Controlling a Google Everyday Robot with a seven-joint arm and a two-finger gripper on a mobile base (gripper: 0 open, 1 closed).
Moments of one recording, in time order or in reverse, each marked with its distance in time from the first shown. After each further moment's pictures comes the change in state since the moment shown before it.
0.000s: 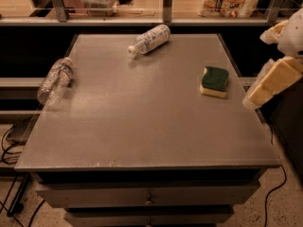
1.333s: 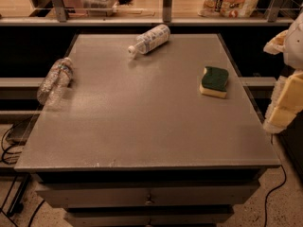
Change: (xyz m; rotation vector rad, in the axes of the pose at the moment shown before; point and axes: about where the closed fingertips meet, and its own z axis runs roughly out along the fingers) arm 0.021 0.040 -0.020 -0.060 0.246 -0.134
